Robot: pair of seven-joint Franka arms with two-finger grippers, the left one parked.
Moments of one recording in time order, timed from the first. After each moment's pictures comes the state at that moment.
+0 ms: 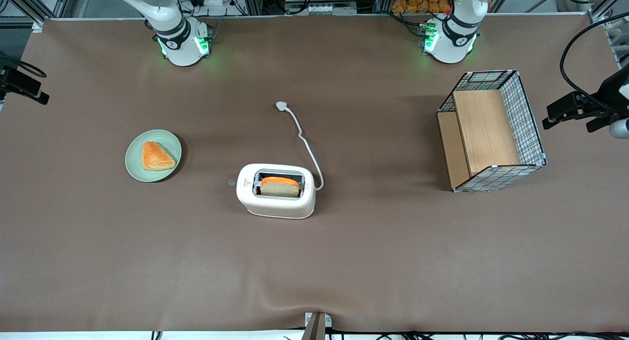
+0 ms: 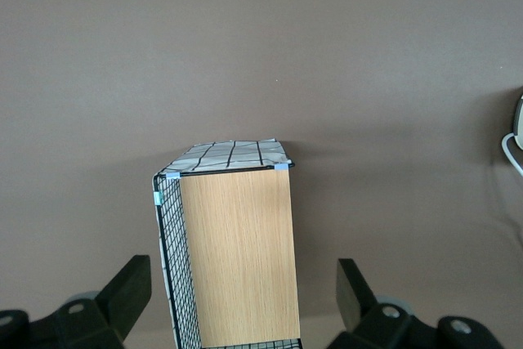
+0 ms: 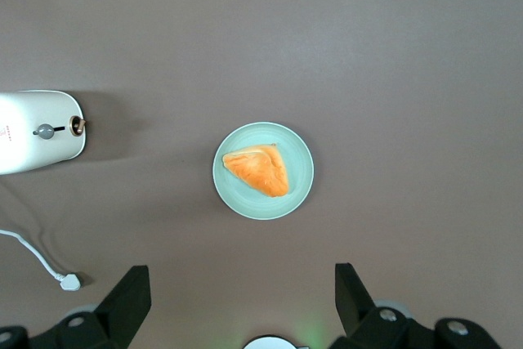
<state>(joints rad) -0.03 -0.02 -0.08 -1.48 0.02 1.40 0.01</state>
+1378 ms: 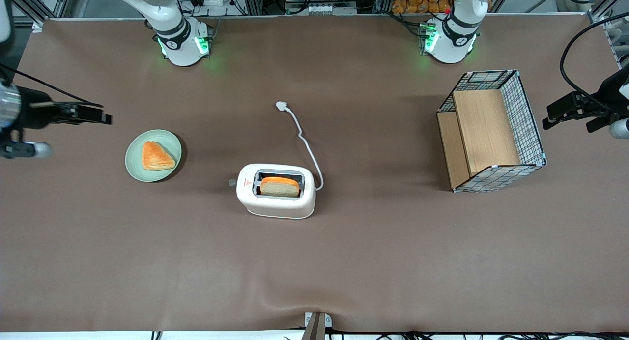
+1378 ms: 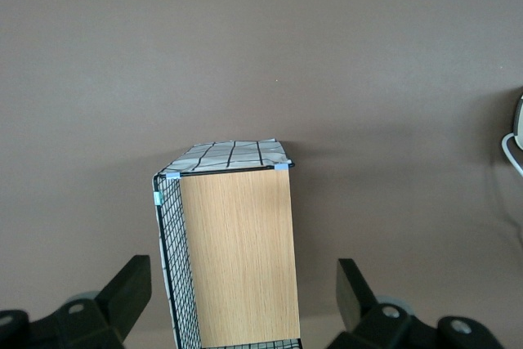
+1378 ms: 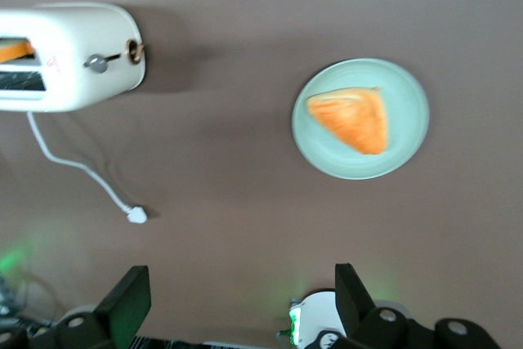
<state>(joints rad) 0.01 0.17 -0.07 -1.51 0.24 1.33 0.01</state>
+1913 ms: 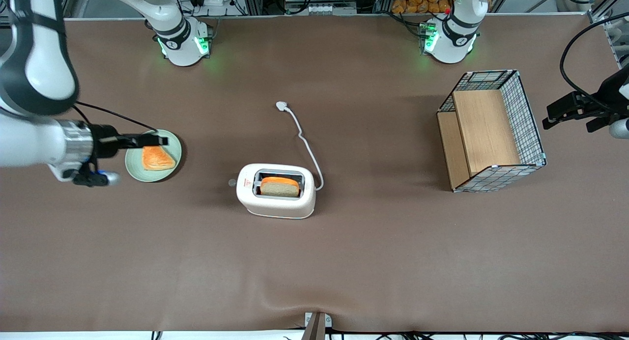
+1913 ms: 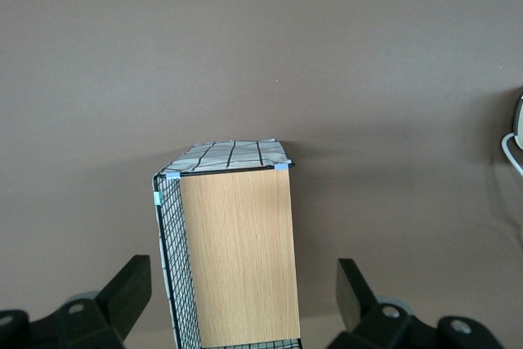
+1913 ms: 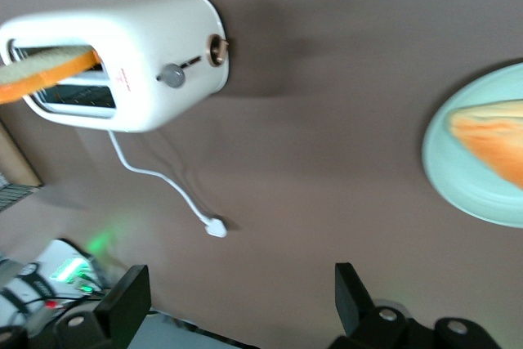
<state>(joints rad) 0.07 0.30 -0.06 -1.64 0.50 1.53 0.02</state>
